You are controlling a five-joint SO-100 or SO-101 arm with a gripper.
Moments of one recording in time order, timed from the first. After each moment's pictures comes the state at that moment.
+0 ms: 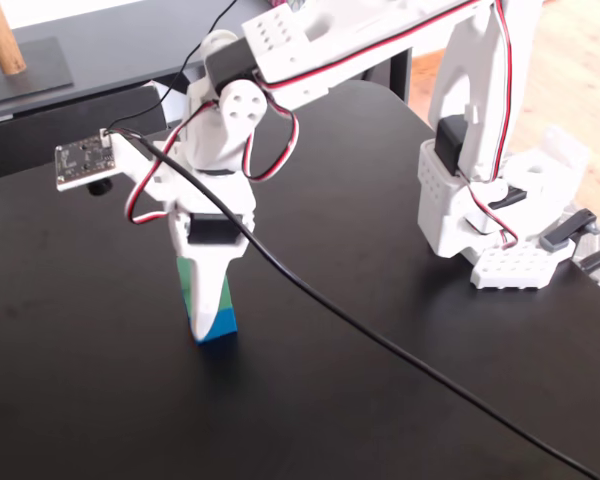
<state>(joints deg) 10.8 94.2 107.4 51.6 -89.6</state>
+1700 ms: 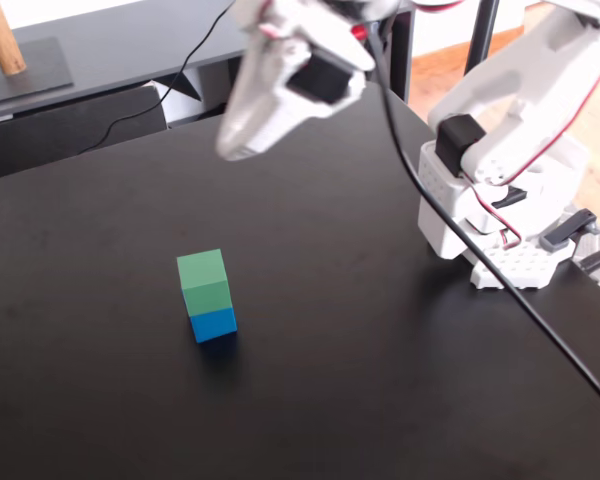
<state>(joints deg) 5.6 144.3 112.5 73.6 -89.6</state>
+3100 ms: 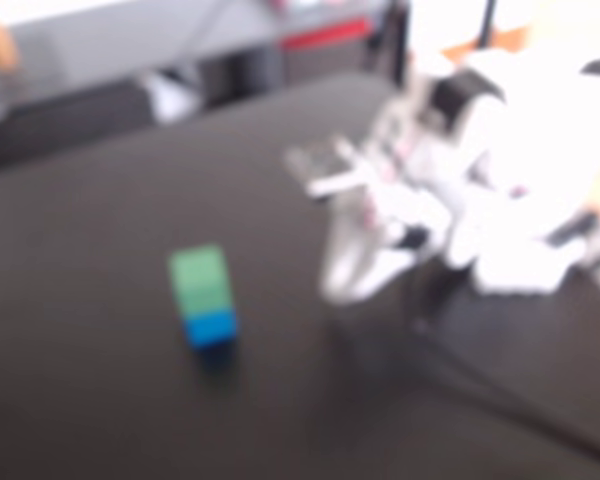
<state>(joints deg) -1.3 188.5 176.5 67.1 -90.9</state>
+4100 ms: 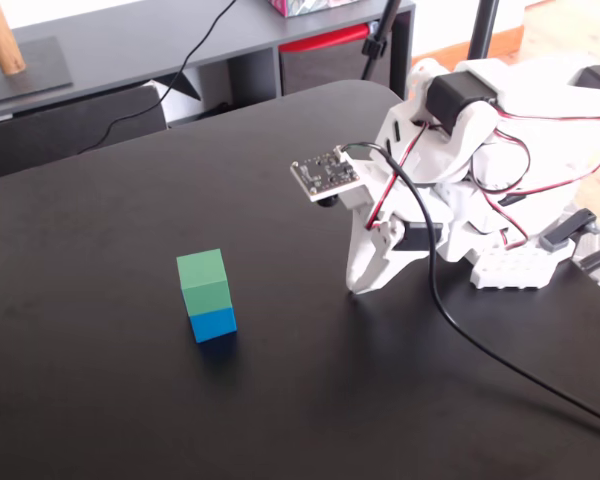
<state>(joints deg) 0.3 188.6 176.6 78.5 -86.0</state>
